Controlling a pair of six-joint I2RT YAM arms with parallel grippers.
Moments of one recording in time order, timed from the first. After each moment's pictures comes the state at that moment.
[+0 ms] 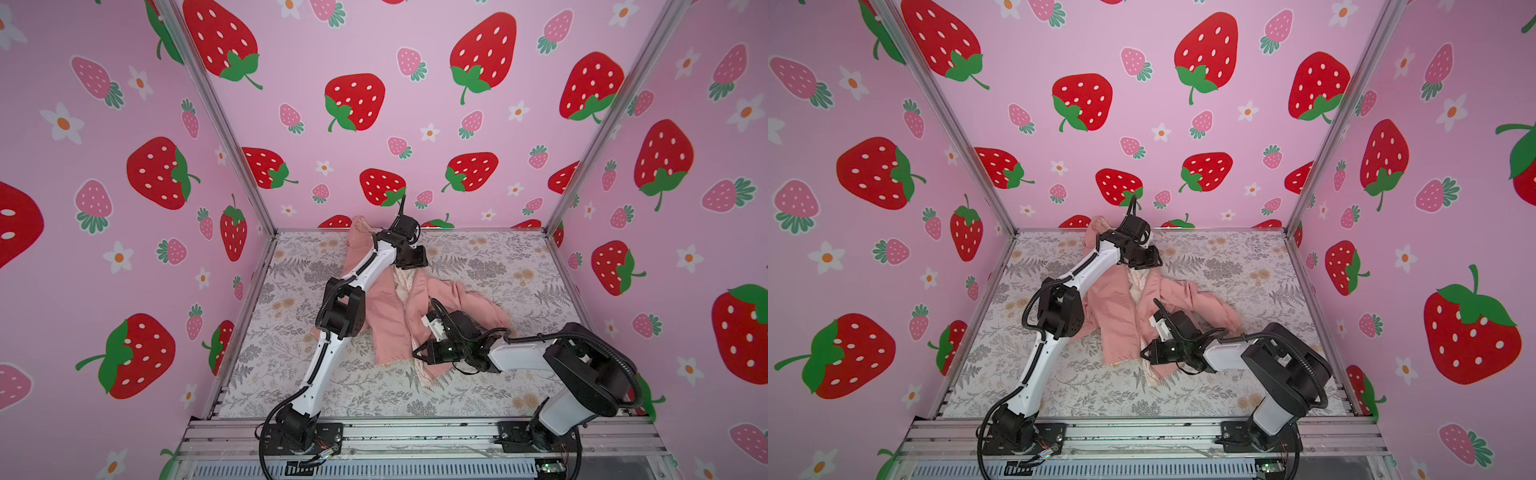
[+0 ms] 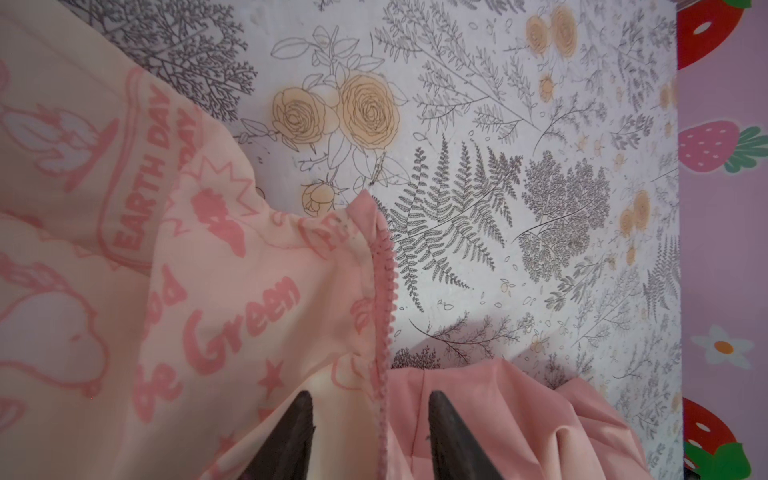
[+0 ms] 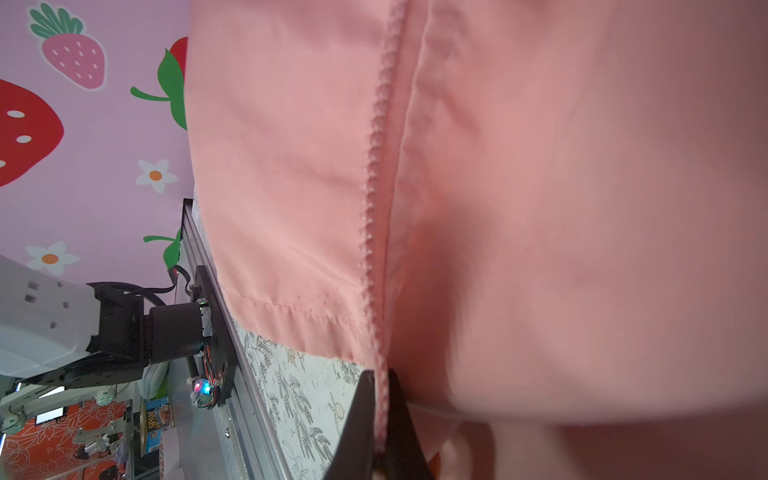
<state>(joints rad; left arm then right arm) -0.48 2.58 2.45 -0.88 0.32 -0.43 0.89 1.61 0.55 0.33 -0.50 0.71</state>
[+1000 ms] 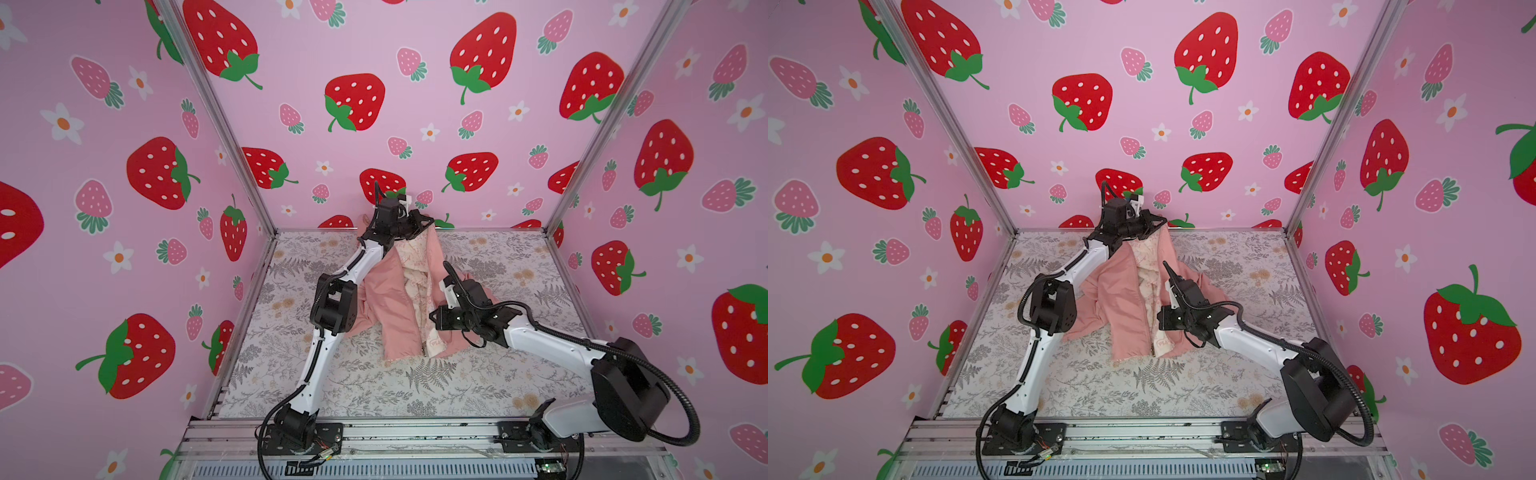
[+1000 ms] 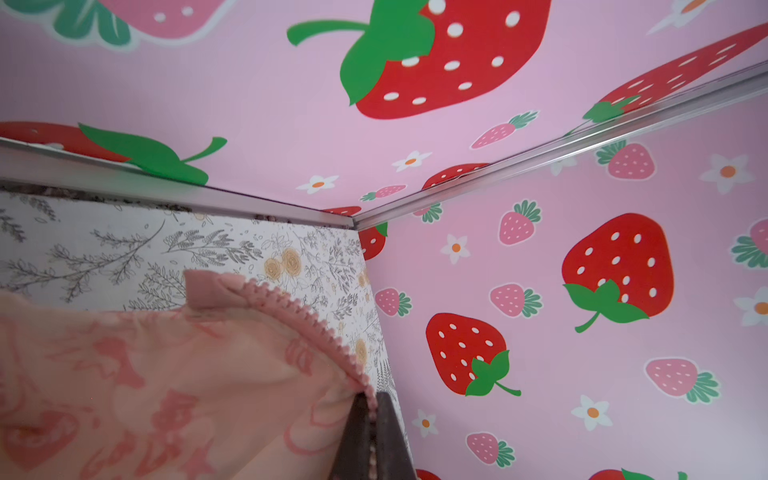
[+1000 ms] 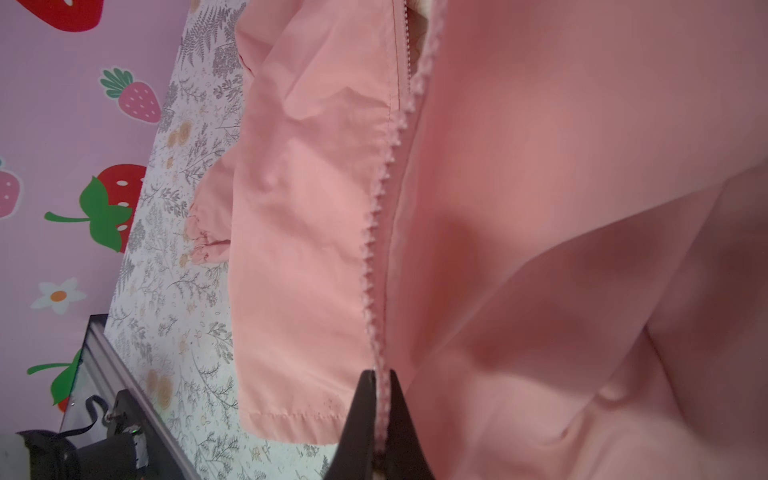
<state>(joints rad) -0.37 2.59 2.37 0.02 0.67 -1.02 0.78 1.45 0.87 -0.18 -0.18 0.56</state>
